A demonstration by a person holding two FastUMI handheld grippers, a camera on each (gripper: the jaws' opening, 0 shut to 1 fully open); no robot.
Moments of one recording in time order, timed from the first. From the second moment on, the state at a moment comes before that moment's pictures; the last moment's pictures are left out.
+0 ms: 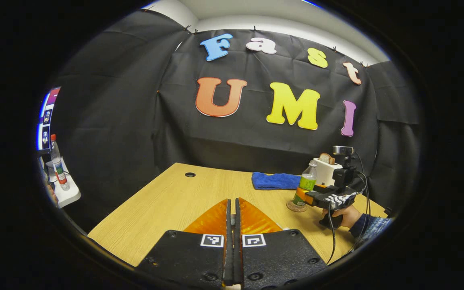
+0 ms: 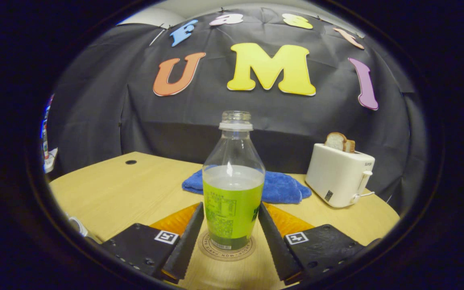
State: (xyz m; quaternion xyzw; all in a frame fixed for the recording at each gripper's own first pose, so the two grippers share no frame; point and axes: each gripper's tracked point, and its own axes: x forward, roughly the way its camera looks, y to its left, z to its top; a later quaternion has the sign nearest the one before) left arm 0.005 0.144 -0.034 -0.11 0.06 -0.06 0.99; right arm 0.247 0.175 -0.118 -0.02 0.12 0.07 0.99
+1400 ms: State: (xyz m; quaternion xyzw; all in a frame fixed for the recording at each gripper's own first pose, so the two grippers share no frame) left arm 0.081 0.020 -0.121 -0.06 0.08 -0.16 0.98; right arm 0.072 0.046 -0.106 0.01 0.05 0.04 1.00
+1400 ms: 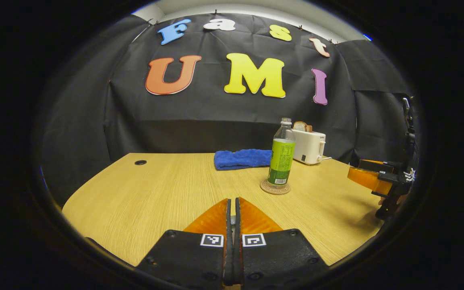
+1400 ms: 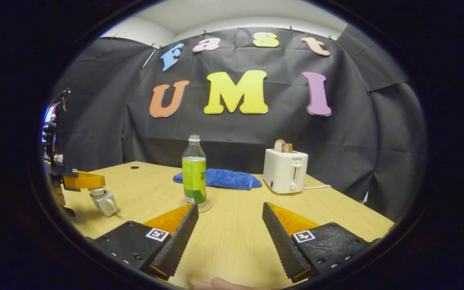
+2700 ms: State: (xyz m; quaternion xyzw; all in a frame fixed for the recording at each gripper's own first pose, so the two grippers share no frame) left arm 0.091 0.024 -0.118 0.01 0.07 -0.09 0.99; right arm 0.036 0.045 -0.083 0.00 0.01 0.07 1.00
